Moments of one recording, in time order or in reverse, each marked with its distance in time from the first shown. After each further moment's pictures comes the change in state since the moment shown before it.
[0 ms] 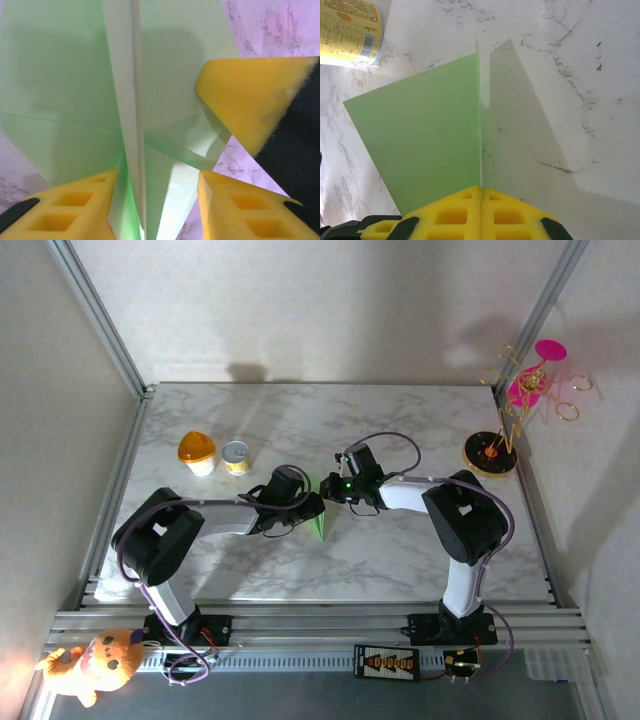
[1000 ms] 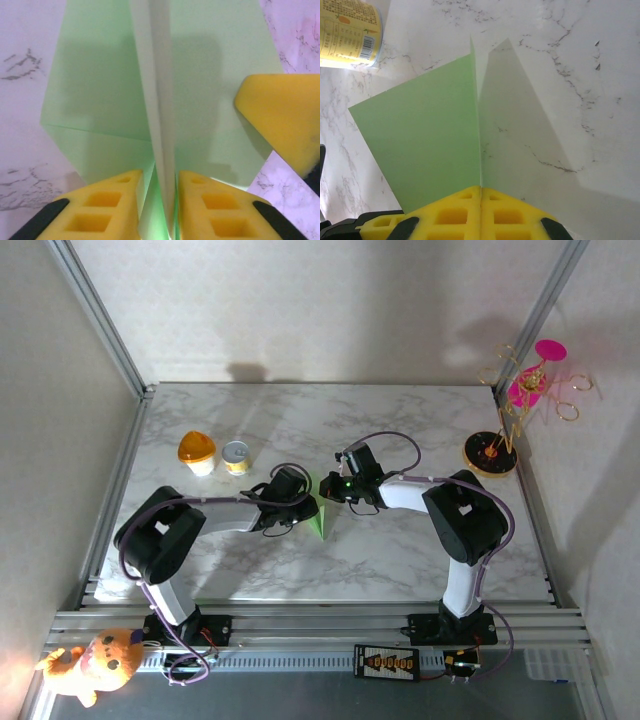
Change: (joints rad) left arm -0.002 0.018 0.042 -0.099 -0.082 0.028; right arm 0.000 0.000 0.011 -0.019 0.000 0.012
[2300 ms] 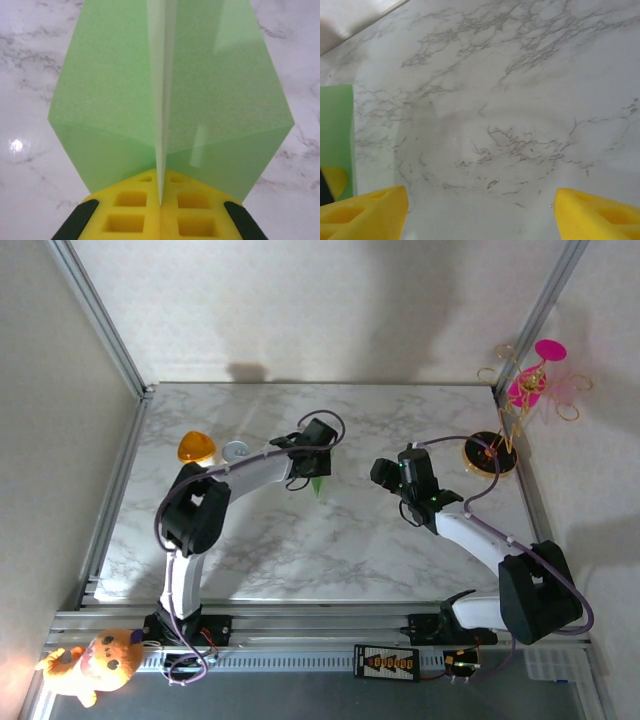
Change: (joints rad) left arm 0.017 0.314 0.708 -0.519 -0.285 0.354; right arm -0.162 -0.559 -0.296 -0.102 0.555 -0.048
